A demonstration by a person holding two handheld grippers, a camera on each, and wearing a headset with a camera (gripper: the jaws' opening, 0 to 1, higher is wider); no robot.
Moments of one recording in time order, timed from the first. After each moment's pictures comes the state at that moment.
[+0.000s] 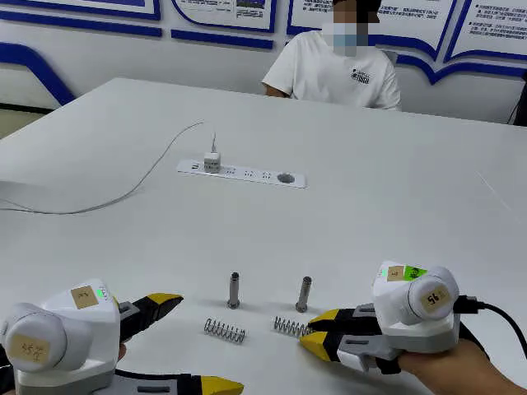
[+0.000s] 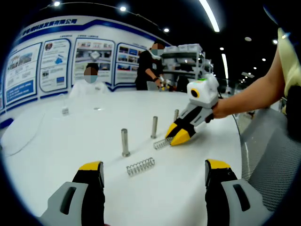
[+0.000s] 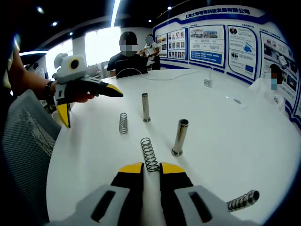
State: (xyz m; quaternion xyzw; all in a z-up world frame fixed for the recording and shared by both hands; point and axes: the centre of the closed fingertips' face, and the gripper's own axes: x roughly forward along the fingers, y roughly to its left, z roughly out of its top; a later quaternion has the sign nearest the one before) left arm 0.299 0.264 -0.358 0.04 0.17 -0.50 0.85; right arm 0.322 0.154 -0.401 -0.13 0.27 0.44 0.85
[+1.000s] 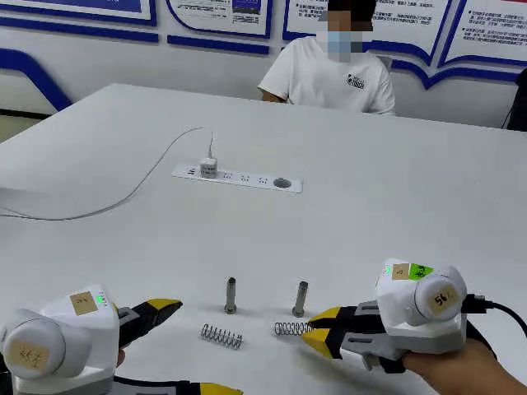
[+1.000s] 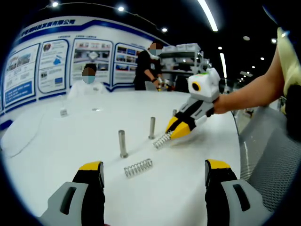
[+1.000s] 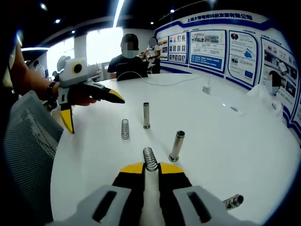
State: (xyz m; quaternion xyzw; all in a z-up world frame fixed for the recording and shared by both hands) left arm 0.297 0.261 -0.356 0.05 0.17 -0.51 0.84; right arm 0.320 0.150 -0.378 -0.14 0.25 0.43 0.85
